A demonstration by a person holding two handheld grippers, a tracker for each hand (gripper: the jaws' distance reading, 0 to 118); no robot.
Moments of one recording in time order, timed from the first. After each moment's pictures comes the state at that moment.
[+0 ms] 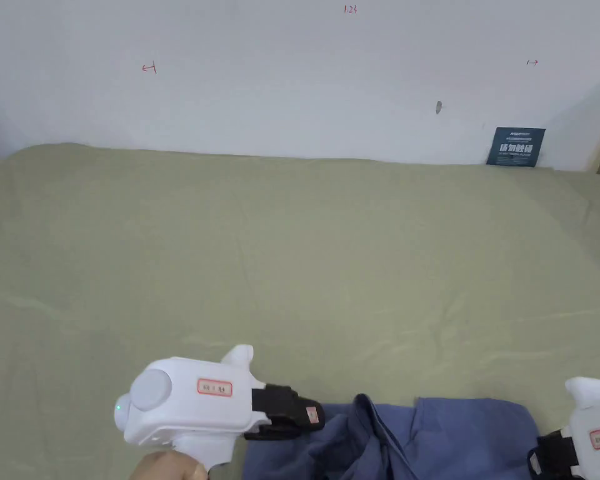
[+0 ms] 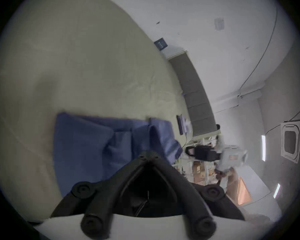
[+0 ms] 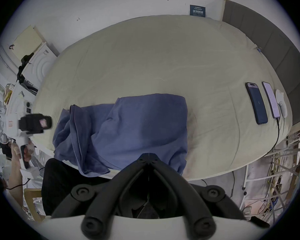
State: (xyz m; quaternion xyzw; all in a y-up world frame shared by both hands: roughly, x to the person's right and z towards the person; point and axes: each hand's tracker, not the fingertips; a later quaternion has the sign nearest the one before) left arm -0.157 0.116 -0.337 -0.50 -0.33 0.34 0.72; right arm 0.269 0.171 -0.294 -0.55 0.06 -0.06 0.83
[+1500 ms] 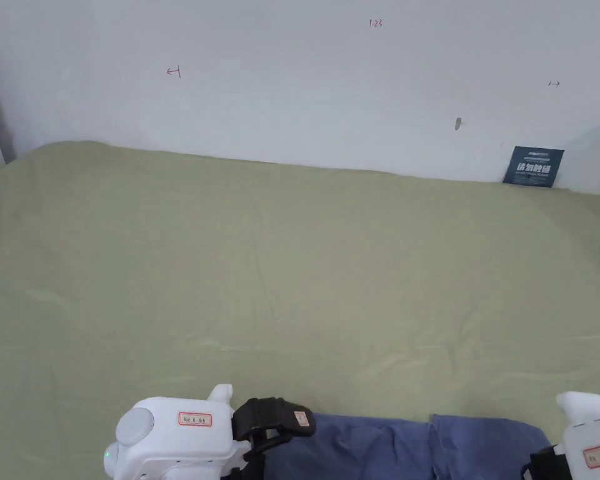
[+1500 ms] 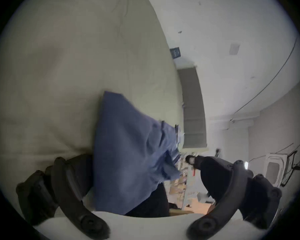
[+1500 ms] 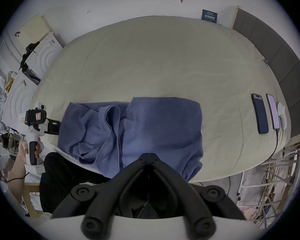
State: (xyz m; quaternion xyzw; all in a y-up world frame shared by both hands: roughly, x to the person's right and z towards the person) left arm -0.204 0.065 -0.333 -0.47 -0.31 0.48 0.68; right arm 0.237 0.180 -0.297 -0.56 0.08 -0.02 0.83
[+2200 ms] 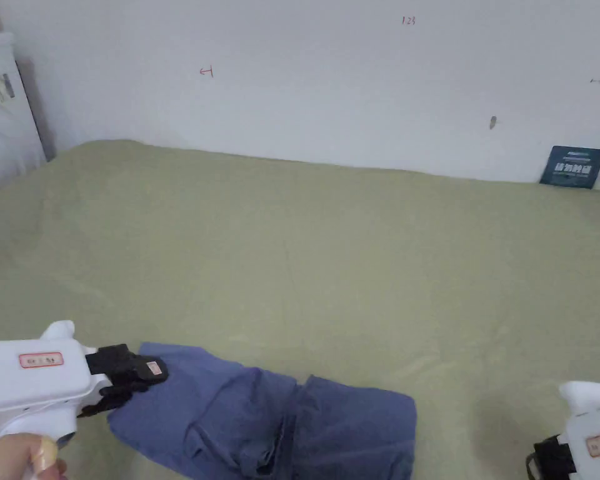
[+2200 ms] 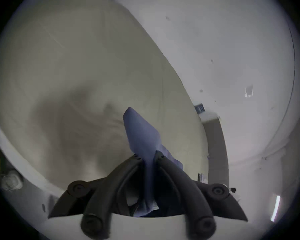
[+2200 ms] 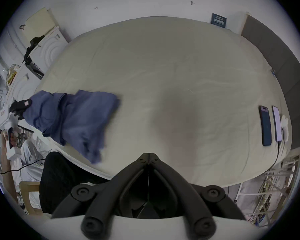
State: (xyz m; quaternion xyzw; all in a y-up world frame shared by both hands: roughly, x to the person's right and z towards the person) left arm -0.359 0.199 -0.254 -0.38 -0.03 0.44 0.81; right arm 0.204 0.180 -0.320 -0.56 0.11 0.00 0.82
